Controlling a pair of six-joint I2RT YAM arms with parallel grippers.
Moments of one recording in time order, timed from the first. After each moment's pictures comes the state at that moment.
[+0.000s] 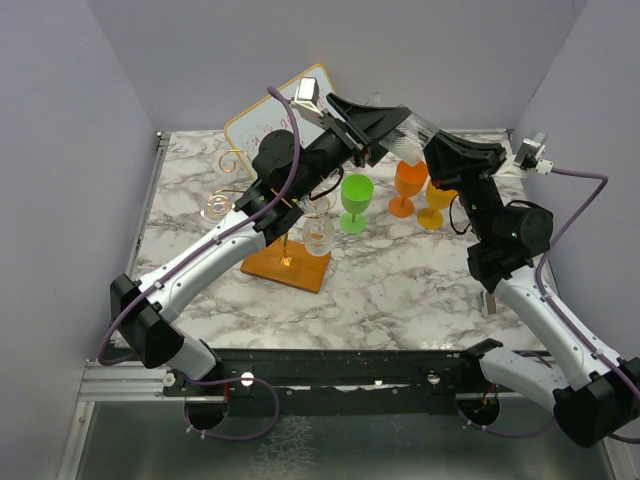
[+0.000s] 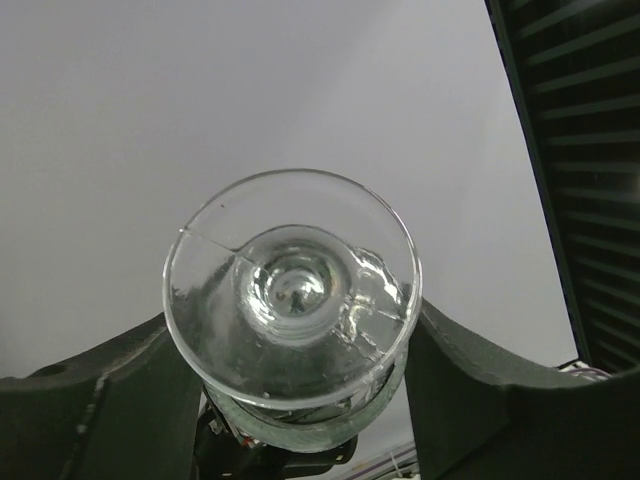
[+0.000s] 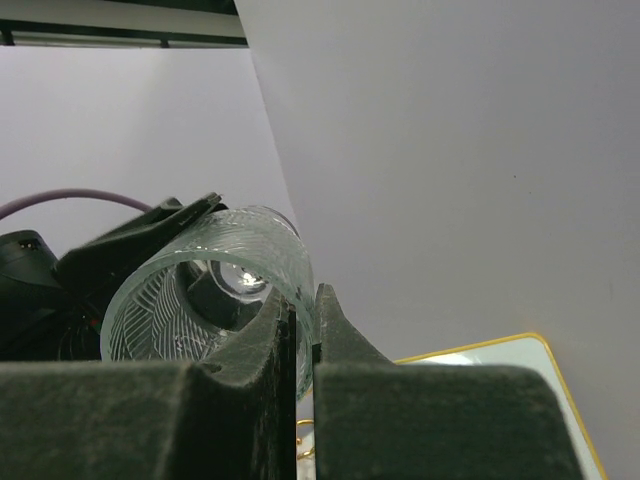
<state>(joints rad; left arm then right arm) -0.80 1.49 1.52 0.36 0.13 -1.41 0.42 1.01 0.88 0.90 -0.19 0.48</state>
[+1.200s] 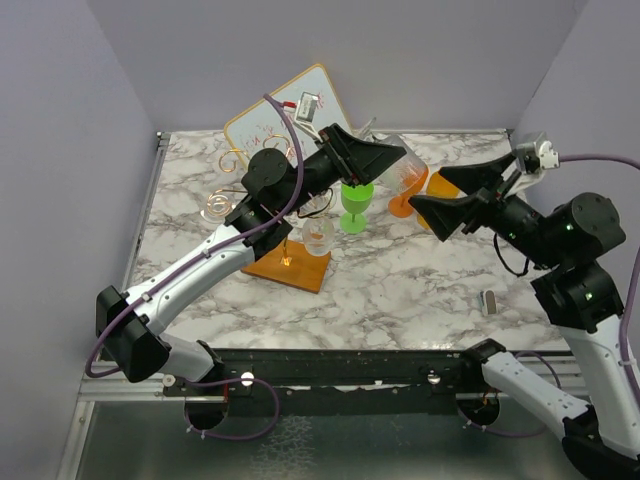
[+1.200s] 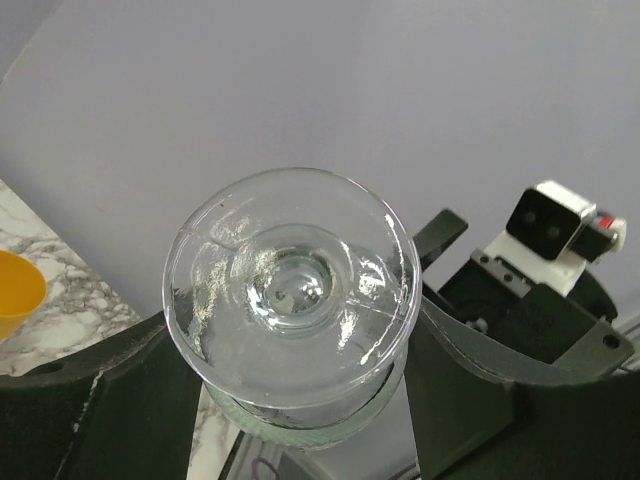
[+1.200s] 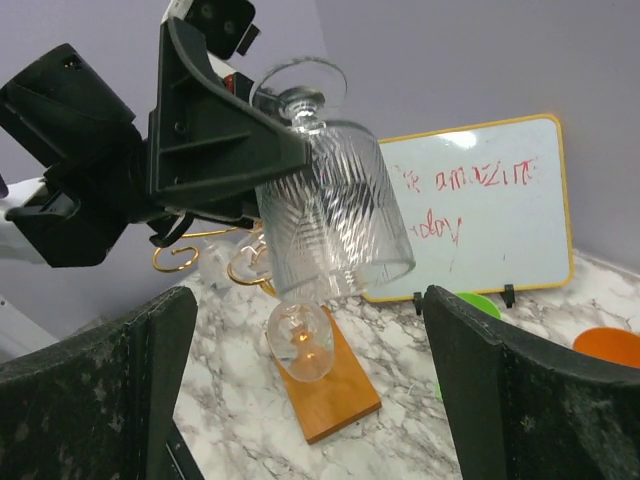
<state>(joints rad) -0.80 1.39 1.35 0.41 0.21 -0.98 0.42 0.77 1.23 -0.27 -0.39 0.27</state>
